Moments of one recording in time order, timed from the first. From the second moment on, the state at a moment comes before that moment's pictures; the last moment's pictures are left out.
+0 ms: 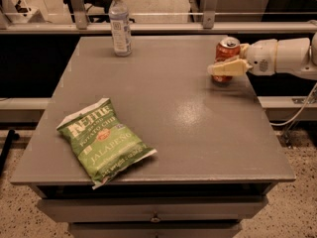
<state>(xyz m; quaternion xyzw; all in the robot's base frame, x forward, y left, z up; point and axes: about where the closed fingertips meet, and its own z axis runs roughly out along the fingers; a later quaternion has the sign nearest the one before) 0.676 -0.203 0.885 -0.42 0.70 0.27 0.51</state>
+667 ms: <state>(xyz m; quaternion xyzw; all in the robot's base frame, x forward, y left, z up) 0.677 -0.197 0.883 -0.42 0.70 0.27 0.51</state>
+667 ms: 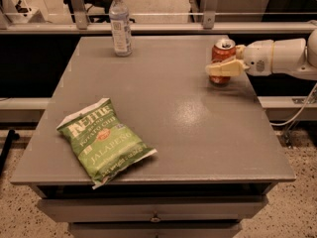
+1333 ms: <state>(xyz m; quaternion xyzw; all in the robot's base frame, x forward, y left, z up) 0.694 -0.163 0.882 -0.43 0.69 0.27 0.52</state>
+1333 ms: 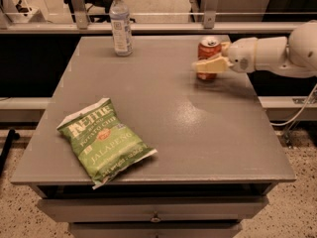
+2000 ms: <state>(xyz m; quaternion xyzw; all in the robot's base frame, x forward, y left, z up) 0.756 -0.057 0.900 -0.46 0.64 0.30 0.55</state>
